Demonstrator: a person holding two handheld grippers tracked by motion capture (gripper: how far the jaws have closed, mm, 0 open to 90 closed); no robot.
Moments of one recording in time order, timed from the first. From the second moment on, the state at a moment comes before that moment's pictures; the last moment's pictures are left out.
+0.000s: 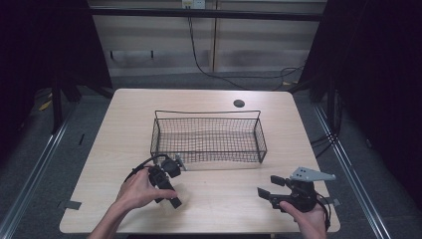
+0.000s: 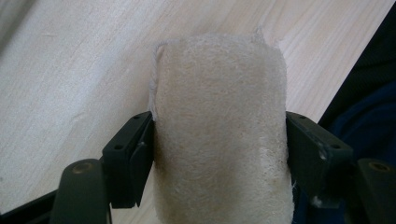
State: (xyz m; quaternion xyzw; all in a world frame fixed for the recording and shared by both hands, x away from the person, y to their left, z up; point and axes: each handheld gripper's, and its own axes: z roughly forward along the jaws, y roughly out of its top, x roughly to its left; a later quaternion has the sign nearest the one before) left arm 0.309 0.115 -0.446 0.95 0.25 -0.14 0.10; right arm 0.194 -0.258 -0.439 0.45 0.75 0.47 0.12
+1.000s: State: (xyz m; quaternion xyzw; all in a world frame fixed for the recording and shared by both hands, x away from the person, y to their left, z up) left arm 0.318 0.145 -0.388 0.94 0.25 -0.13 0.16; right arm 0.194 -0.256 -0.439 0.45 0.75 0.47 0.12
